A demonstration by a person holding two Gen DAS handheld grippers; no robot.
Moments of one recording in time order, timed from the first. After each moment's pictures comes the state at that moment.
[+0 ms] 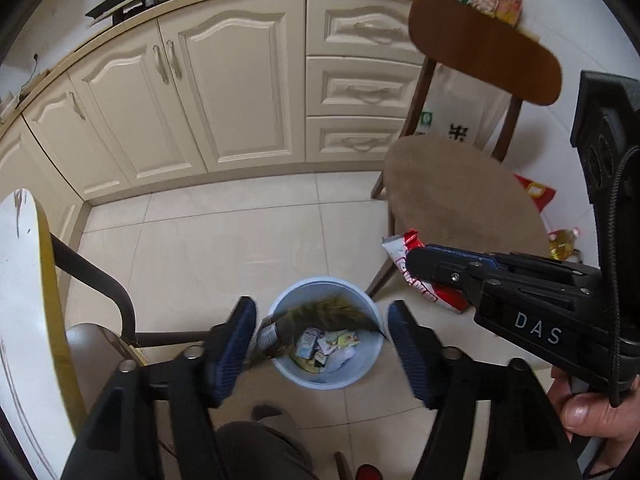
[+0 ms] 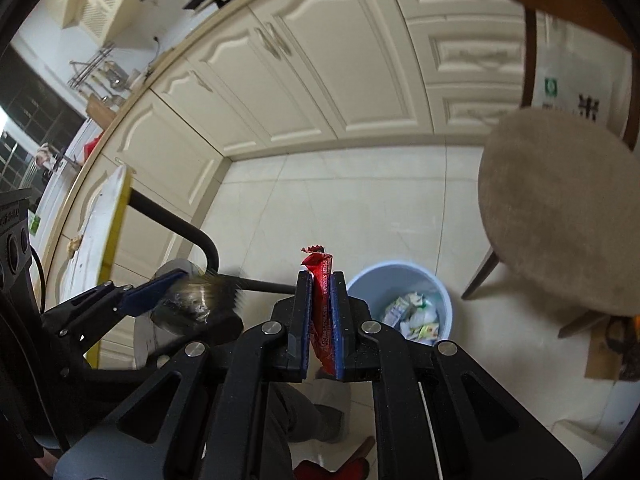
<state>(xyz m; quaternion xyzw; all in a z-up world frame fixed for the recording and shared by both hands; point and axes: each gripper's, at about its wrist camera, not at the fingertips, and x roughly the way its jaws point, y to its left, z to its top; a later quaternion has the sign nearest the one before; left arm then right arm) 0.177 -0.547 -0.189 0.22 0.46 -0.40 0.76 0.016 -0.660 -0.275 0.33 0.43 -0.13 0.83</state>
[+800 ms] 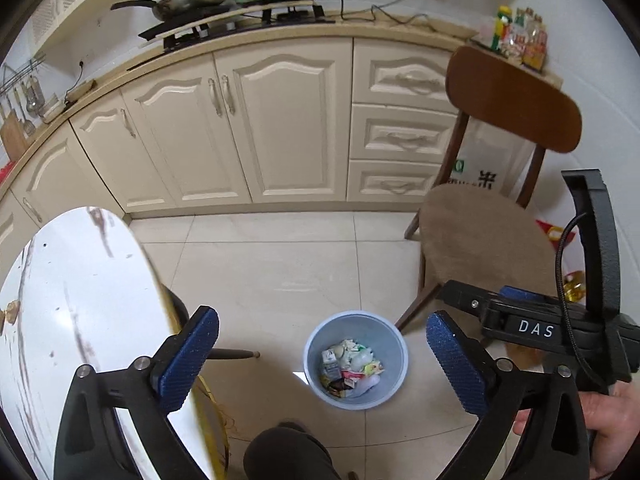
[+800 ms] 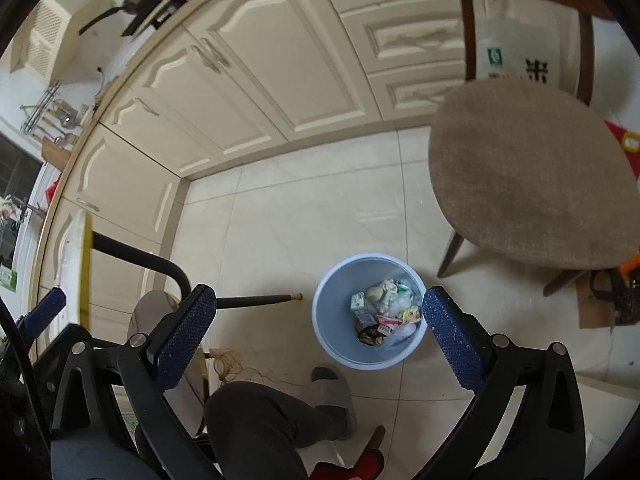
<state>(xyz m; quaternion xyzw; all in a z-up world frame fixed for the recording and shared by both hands) 0.133 -0.504 -0.150 0.19 0.41 -0.36 0.82 0.009 -0.679 -0.263 0.36 0.43 -0.22 0.80</state>
